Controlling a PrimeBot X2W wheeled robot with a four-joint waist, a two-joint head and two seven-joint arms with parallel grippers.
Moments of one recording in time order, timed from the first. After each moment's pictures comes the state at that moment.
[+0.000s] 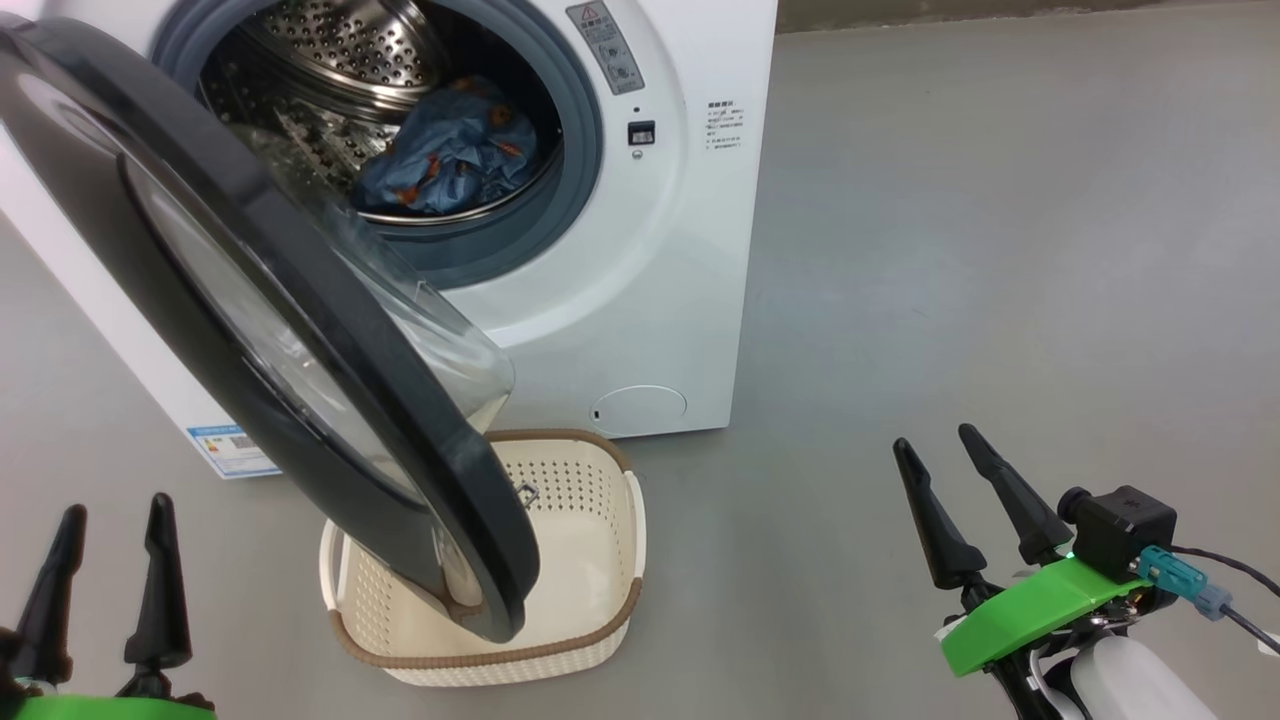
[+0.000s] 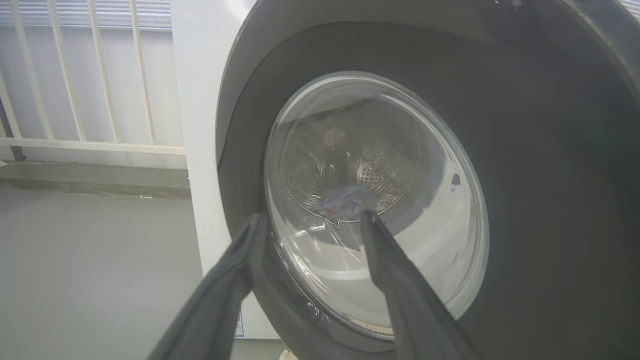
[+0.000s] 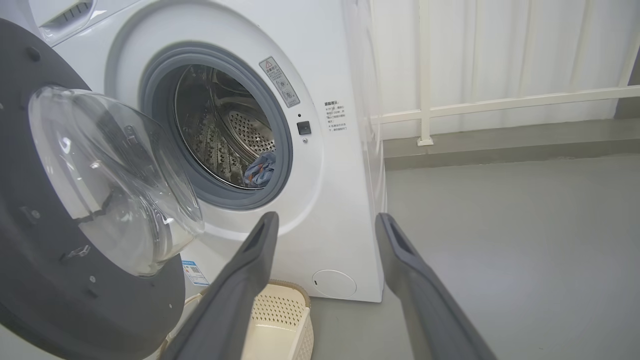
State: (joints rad) left arm -0.04 0.35 -0.01 0.15 -0.53 -0.07 -0.25; right arm -0.20 -0.20 0.30 0.31 0.49 0.13 -0.25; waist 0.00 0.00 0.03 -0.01
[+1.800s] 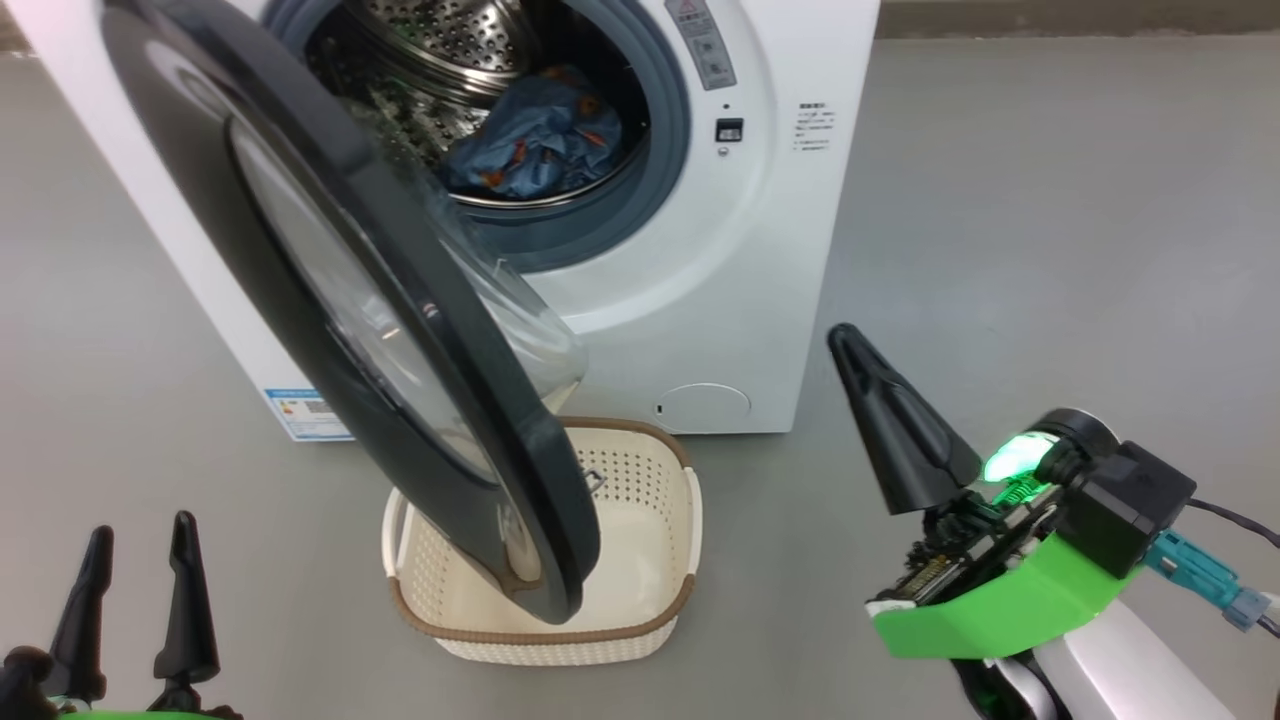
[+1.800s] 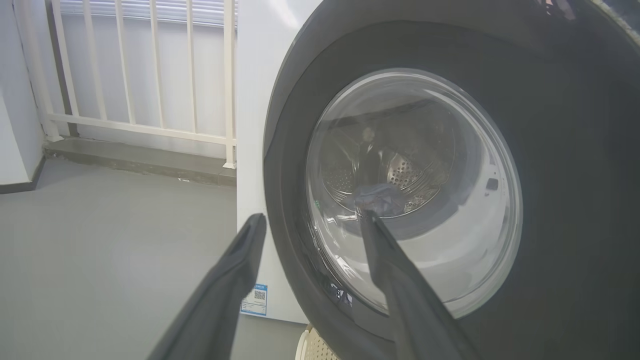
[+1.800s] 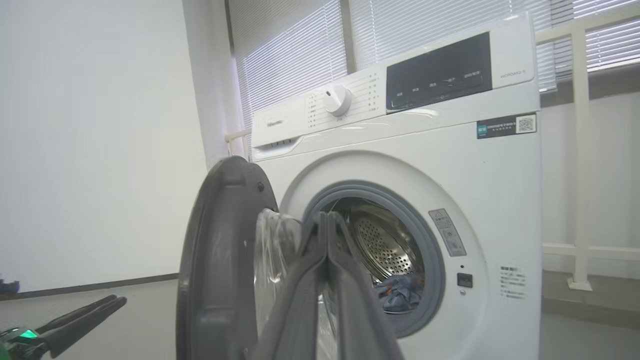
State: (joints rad) left arm -0.03 0.23 0.06 0.17 -0.46 -0.13 -0.26; right arm -0.24 -0.20 0.38 -0.07 0.47 0.13 -0.25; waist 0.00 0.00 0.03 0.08
